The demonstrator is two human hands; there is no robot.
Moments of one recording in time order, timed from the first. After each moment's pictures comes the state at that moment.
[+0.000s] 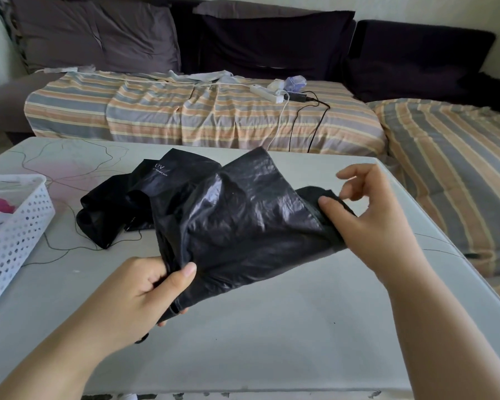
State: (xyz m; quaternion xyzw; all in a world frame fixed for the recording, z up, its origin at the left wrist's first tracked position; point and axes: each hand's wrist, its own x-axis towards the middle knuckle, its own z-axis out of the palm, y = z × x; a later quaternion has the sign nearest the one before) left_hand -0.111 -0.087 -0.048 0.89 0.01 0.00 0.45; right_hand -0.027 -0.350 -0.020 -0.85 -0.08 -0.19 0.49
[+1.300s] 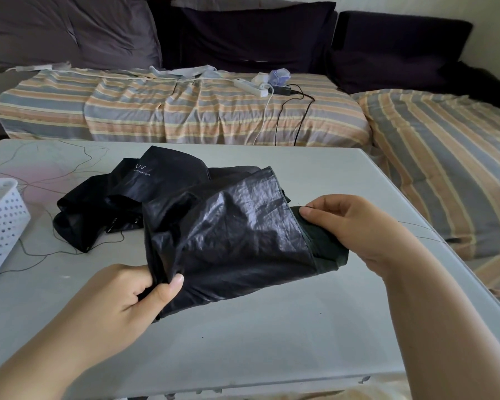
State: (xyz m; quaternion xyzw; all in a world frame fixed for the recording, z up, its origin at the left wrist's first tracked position) left_hand -0.110 -0.084 -0.063 0.94 -0.09 0.08 0.31; right_hand -0.020 -0.370 -0.022 -0.83 -0.02 0.07 0.55
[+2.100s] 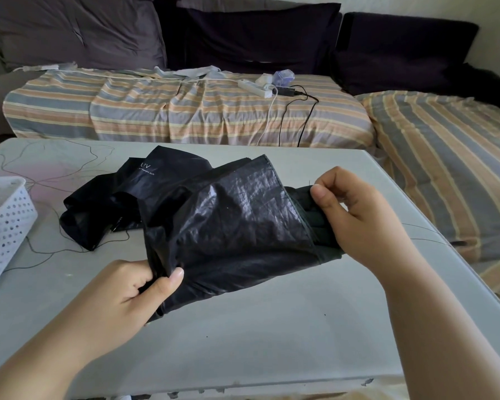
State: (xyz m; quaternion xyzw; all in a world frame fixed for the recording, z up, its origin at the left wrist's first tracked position) left_hand -0.110 -0.081 -0.058 0.92 0.00 0.00 0.40; right_hand -0.030 -0.359 -0.016 -0.87 -0.18 -0.17 0.43
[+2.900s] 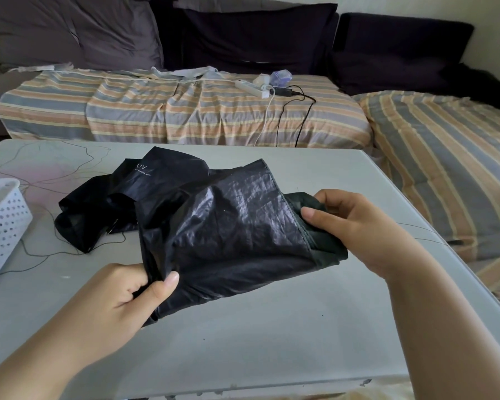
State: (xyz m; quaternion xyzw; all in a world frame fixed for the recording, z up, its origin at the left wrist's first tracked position) left_hand -0.113 -0.086 -0.054 0.92 -0.02 0.03 0.39; right_hand -0.024 -0.373 -0.019 -0.80 -0.11 0.07 0.58
